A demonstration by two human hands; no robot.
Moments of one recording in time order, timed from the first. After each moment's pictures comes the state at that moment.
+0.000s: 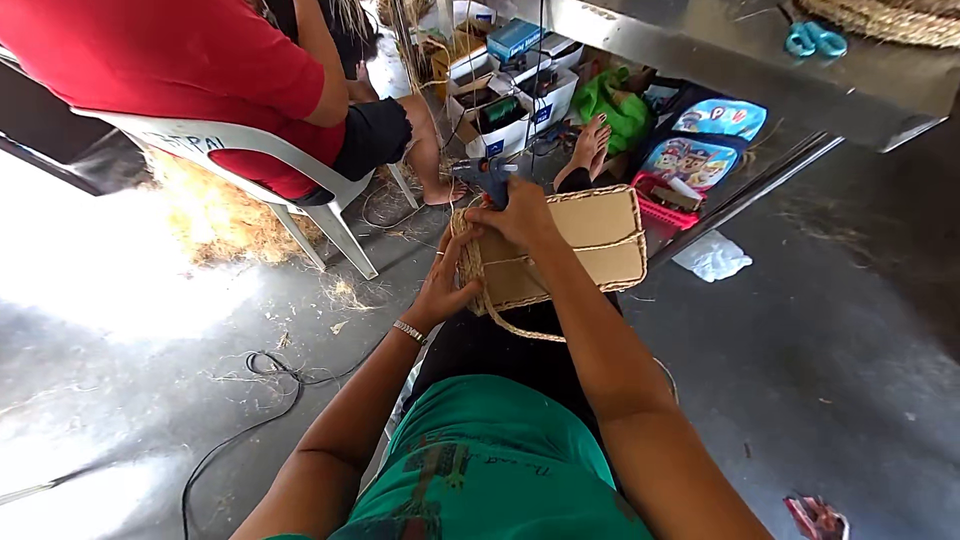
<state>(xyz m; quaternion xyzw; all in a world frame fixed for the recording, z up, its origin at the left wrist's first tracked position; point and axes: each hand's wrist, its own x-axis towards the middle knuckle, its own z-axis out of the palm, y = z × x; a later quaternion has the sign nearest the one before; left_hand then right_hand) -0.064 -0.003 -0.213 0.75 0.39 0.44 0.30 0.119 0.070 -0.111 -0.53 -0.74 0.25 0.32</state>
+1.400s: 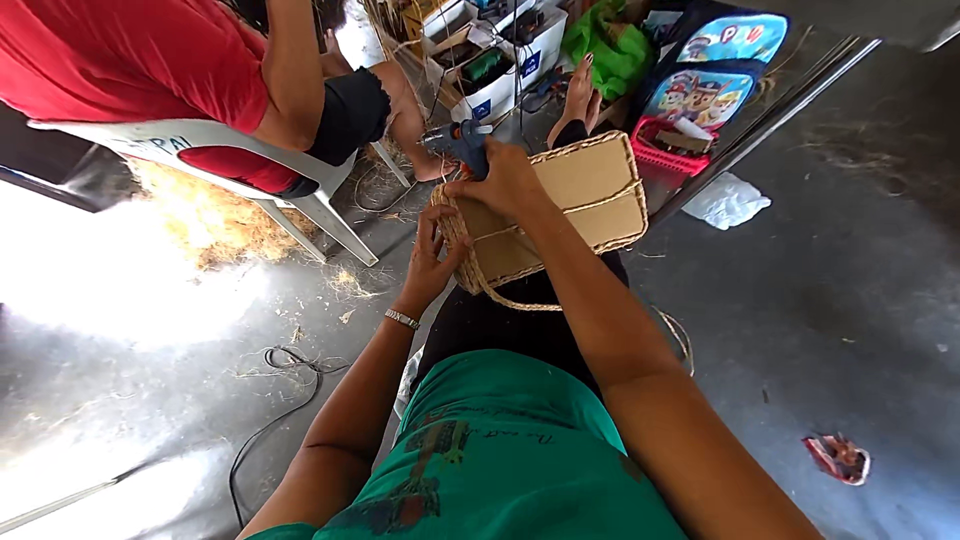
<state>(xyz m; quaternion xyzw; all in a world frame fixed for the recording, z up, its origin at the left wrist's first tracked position) -0.067 -0.001 -0.209 0.69 0.36 0.50 0.38 0.119 0.075 -0.116 -0.51 -0.76 0.26 0.32</state>
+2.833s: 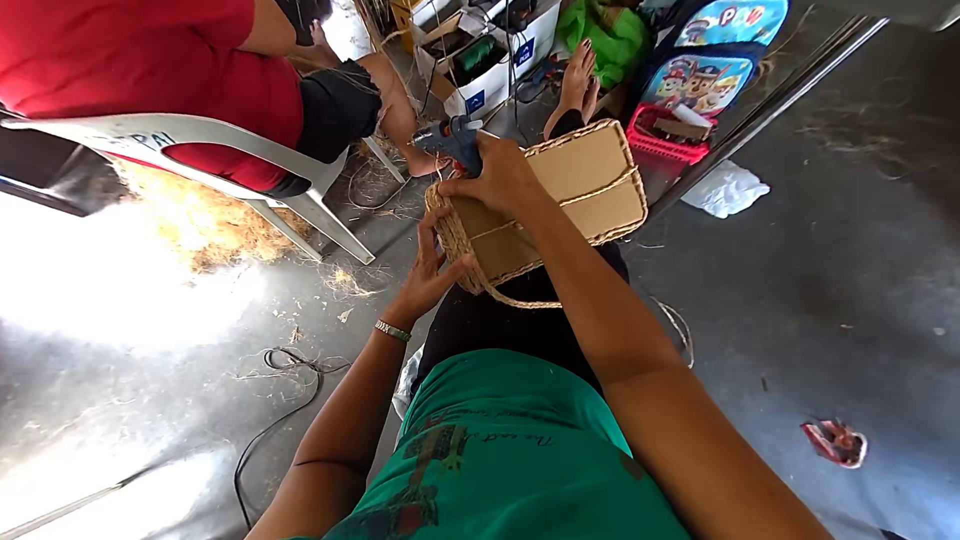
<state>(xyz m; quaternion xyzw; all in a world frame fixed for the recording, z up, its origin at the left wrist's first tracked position) -0.072 -0.028 -0.196 0.68 0.40 0.40 0.47 0.119 0.082 -0.123 -0.49 -0.76 0.27 0.32</state>
